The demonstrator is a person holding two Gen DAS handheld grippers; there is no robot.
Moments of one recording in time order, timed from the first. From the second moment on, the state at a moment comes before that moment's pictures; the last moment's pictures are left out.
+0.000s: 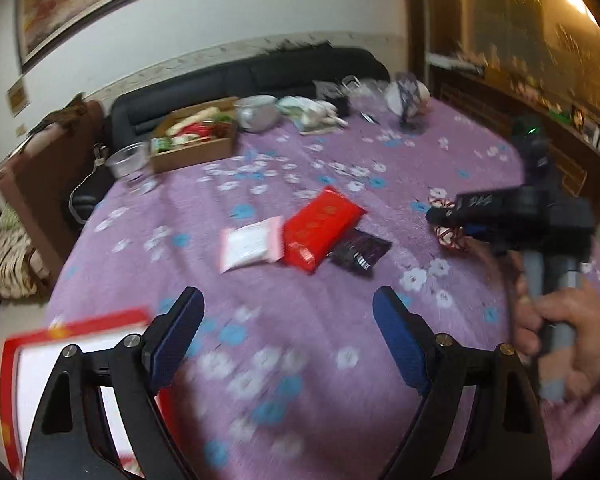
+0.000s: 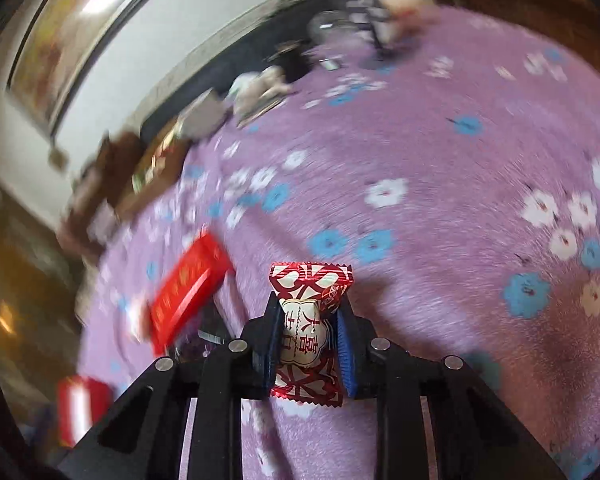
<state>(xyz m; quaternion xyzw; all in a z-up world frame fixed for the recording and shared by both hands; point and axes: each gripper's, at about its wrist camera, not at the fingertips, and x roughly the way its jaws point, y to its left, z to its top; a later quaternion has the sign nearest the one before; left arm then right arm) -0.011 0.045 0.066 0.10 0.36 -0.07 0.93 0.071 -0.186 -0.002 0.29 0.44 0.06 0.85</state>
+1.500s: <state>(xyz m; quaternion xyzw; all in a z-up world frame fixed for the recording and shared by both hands) 0.051 -0.032 0.011 0.15 0.45 -0.21 0.85 0.087 -0.178 -0.003 0.26 0.46 0.06 0.85</state>
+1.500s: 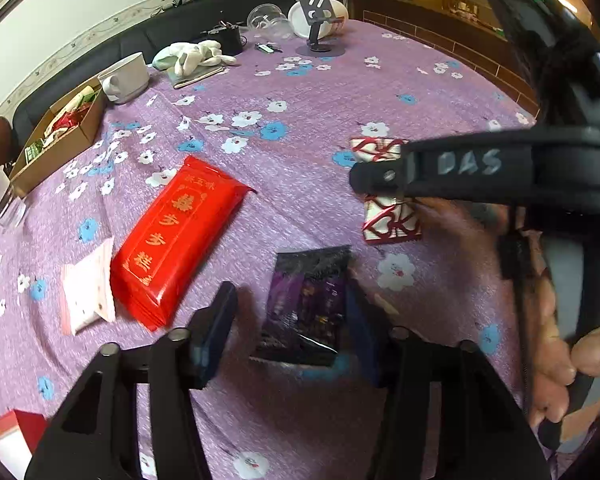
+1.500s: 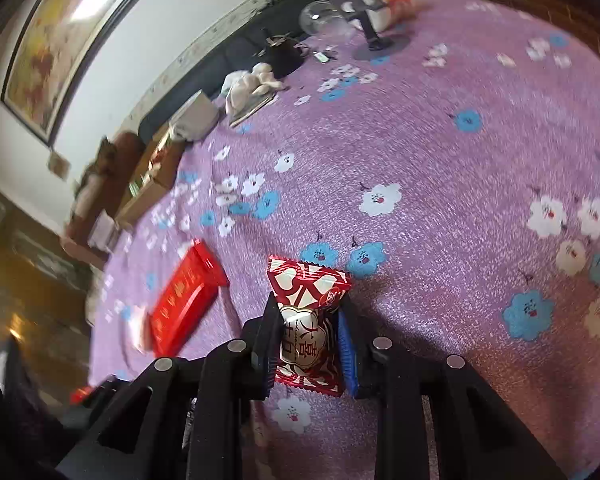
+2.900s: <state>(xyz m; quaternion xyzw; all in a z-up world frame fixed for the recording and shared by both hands) -0.120 0.051 0.072 0.03 0.35 -0.18 0.92 -0.026 -0.180 0.044 0.29 0.38 0.16 0.86</state>
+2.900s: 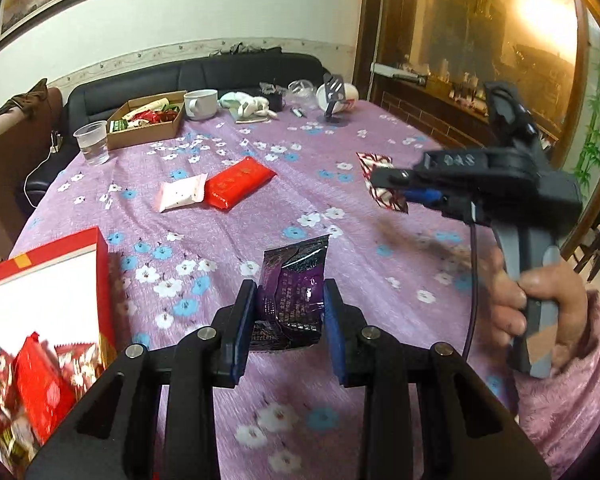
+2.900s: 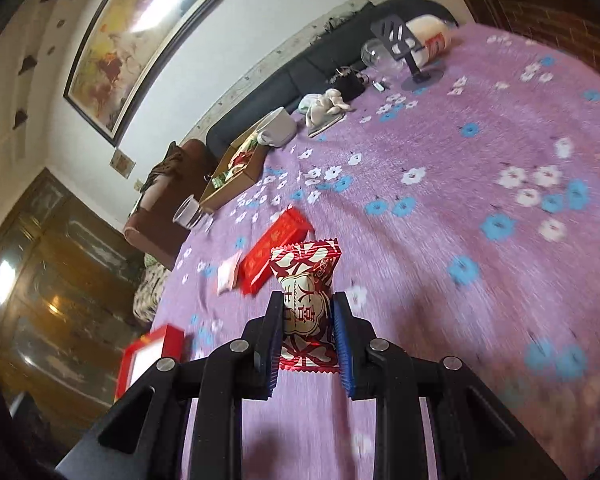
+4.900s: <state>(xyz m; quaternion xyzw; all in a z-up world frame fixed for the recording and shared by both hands) -0.185 0.243 0.057 -0.07 0.32 0.01 0.94 -0.132 0.075 0.057 0.11 0.43 0.34 0.83</state>
